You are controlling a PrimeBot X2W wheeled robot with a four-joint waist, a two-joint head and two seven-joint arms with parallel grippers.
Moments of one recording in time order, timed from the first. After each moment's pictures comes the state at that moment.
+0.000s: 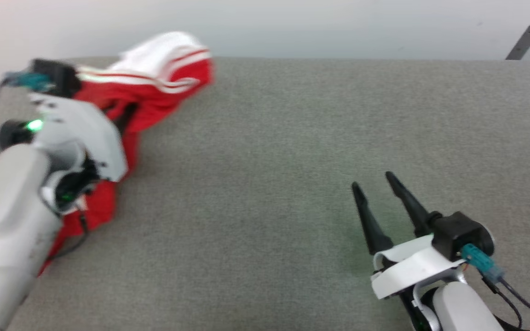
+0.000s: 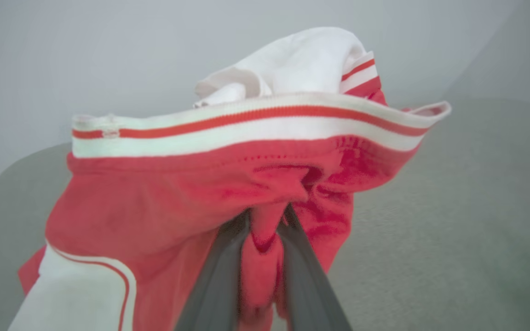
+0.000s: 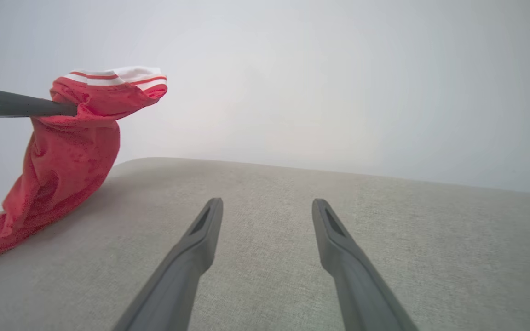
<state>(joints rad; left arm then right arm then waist) -0.92 0.61 -0.68 0.64 -0.97 -0.13 0.22 -0.29 -0.05 0.28 0.27 0.21 0.13 -0.26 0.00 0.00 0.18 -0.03</state>
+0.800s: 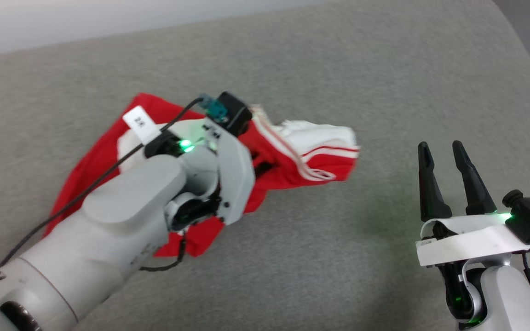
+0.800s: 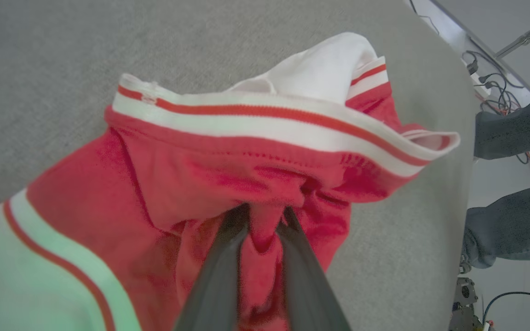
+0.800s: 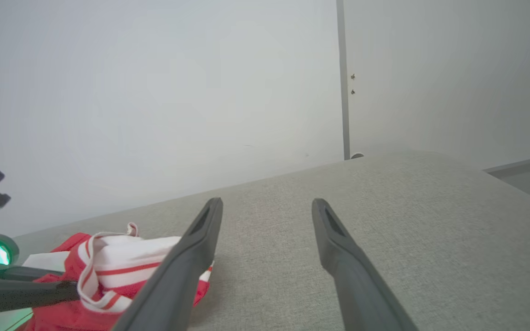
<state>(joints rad) -1.11 0.43 -1.23 0.52 -1.18 -0.13 0.31 -0.29 -0.05 0.08 0.16 0.37 0.13 -0.26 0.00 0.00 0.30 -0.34</state>
